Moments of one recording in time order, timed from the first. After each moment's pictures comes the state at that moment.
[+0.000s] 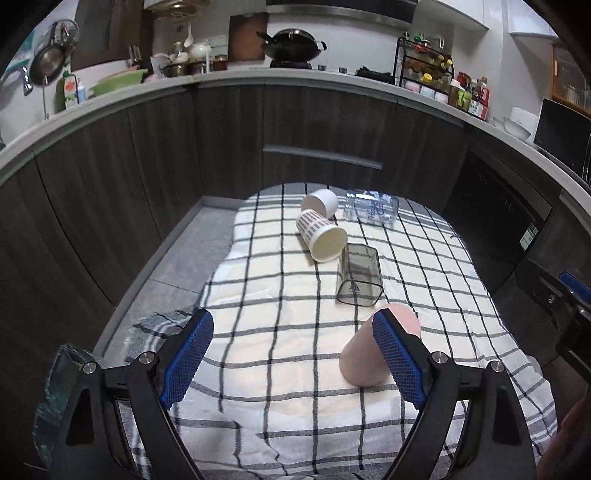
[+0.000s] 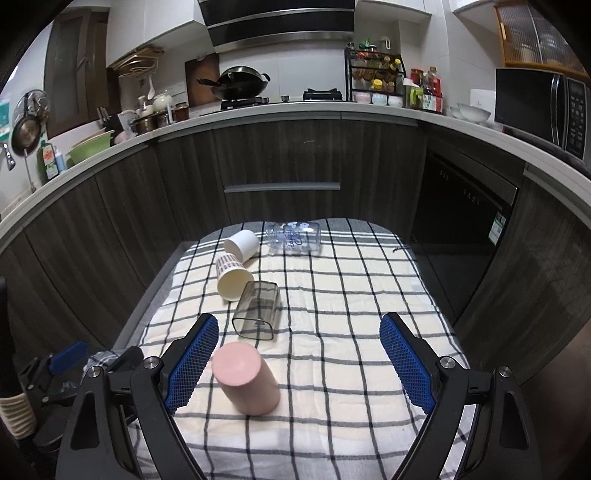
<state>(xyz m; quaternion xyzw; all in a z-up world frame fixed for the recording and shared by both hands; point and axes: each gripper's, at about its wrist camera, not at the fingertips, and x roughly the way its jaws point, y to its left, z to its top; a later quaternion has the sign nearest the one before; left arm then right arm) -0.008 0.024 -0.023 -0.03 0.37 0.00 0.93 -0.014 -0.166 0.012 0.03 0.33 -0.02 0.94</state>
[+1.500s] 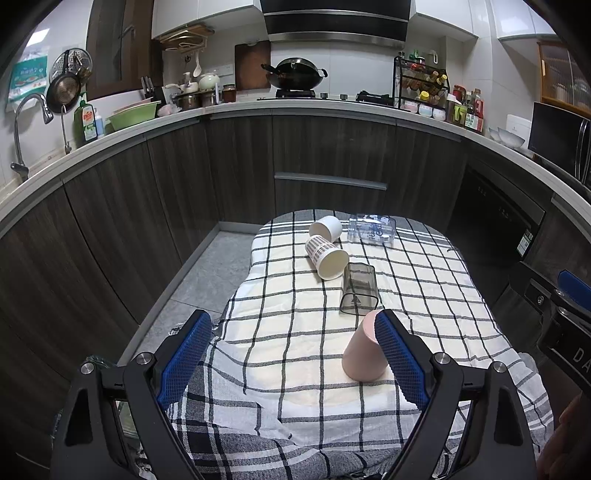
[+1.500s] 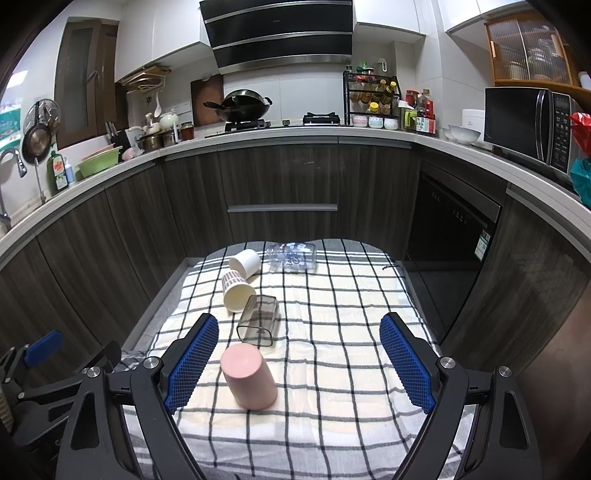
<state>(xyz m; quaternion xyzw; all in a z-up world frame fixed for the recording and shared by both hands) -0.056 0.015 0.024 -0.01 0.33 0.02 0.94 -0.055 -0.173 0.046 0.03 0.30 -0.02 0.95</state>
